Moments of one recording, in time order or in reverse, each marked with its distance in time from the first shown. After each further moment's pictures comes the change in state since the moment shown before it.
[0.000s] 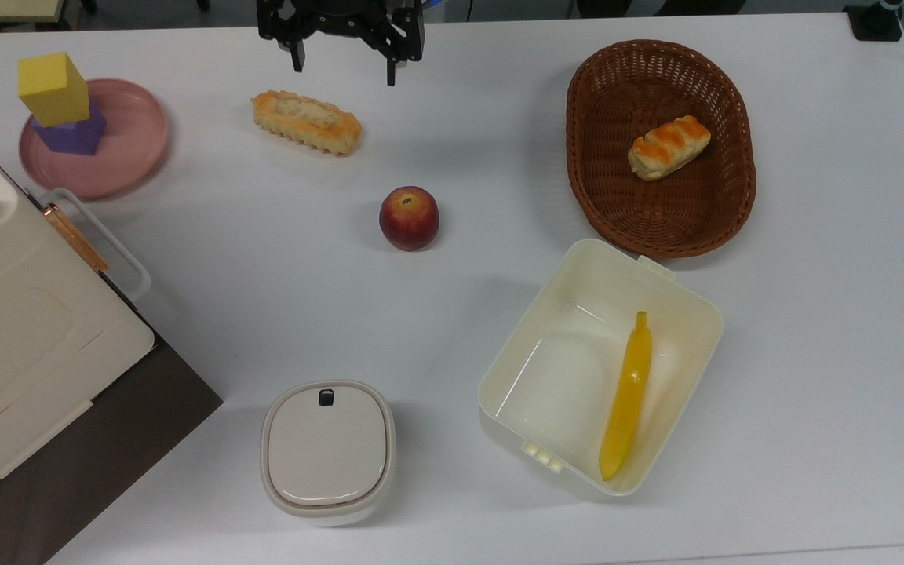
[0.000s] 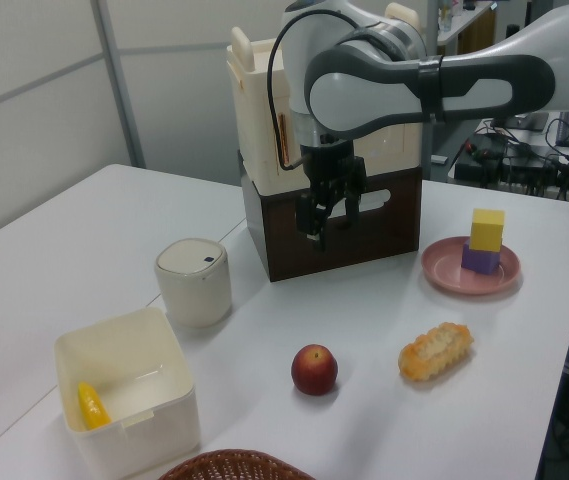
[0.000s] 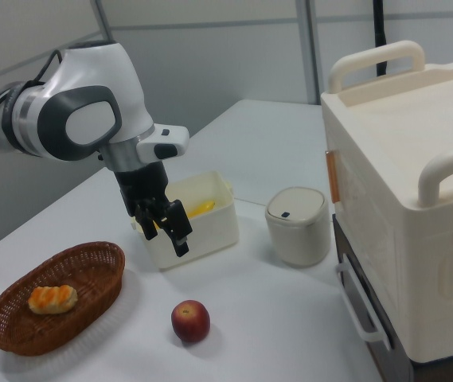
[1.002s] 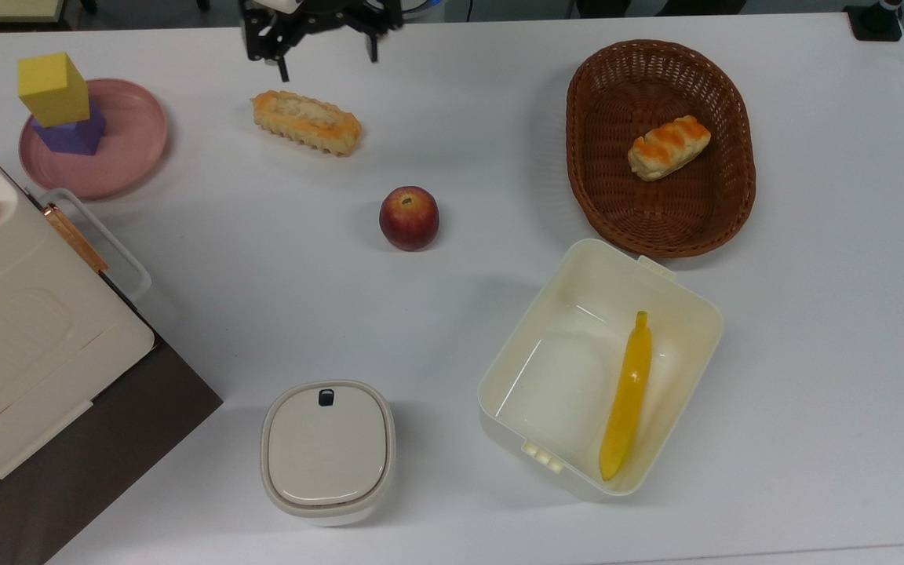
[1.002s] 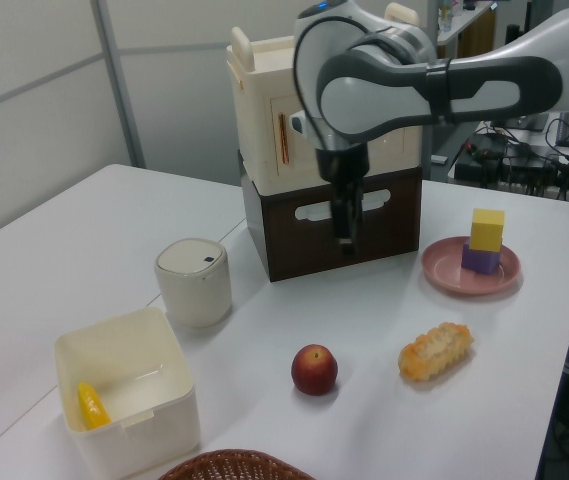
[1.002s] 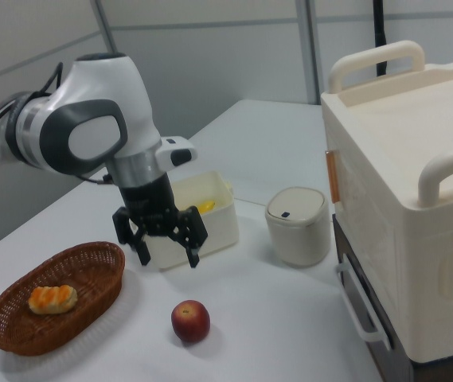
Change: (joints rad) arm -0.042 -0.037 -0.003 -0.070 0.000 0.000 -0.512
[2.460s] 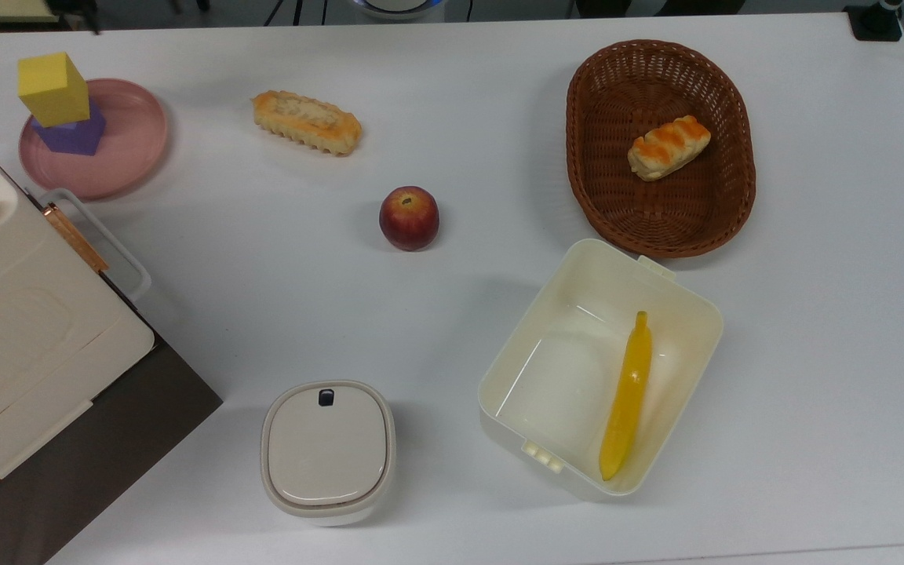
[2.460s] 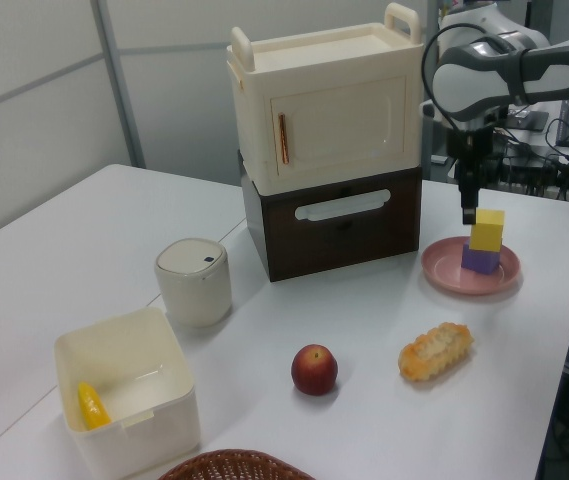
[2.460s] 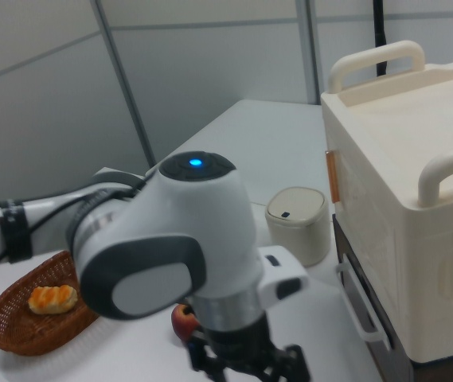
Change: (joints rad) arm -0.059 -0.099 -0.426 -0.240 0.000 0.160 -0.422
